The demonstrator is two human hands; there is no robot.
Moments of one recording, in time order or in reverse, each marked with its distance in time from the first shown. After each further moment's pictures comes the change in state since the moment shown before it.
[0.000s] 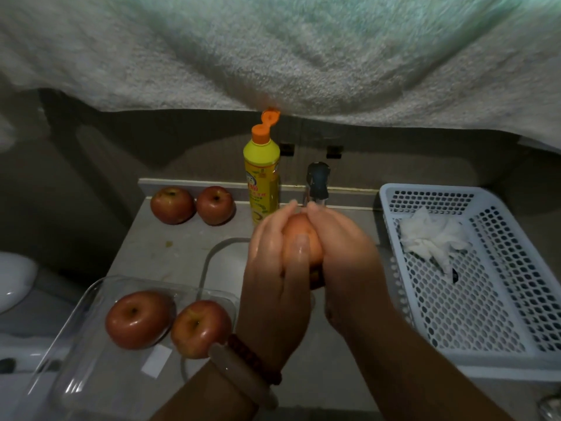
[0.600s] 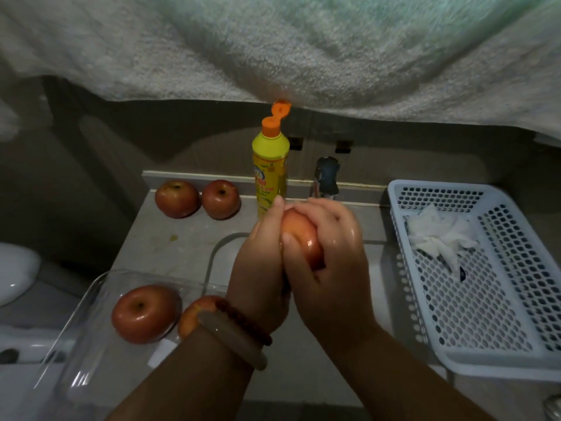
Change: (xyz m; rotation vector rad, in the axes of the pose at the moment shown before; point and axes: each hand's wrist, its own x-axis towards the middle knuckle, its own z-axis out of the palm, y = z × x) left_hand 0.019 0.001 -0.019 0.116 -0.082 -0.064; right_hand -0.002 0.034 0.017 -0.573 0.067 -0.631
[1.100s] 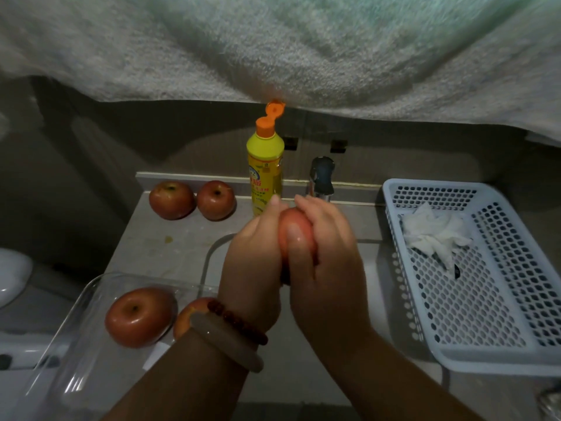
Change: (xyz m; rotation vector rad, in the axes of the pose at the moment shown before) left_hand 0.002 -0.013 0.002 0.173 0.050 0.111; right_hand -0.001 -0.012 0.000 -0.131 -0.004 -0.027
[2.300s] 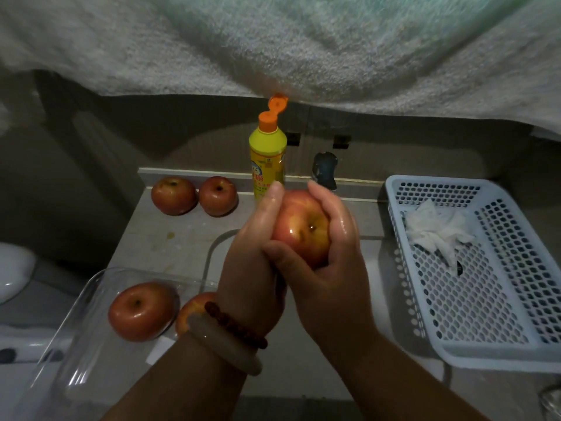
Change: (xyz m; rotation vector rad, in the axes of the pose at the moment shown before) left_hand -0.002 0.021 -0.015 -1.171 -0.173 -0.662; right_hand -0.004 -0.010 -0.009 0.400 -0.110 0.159
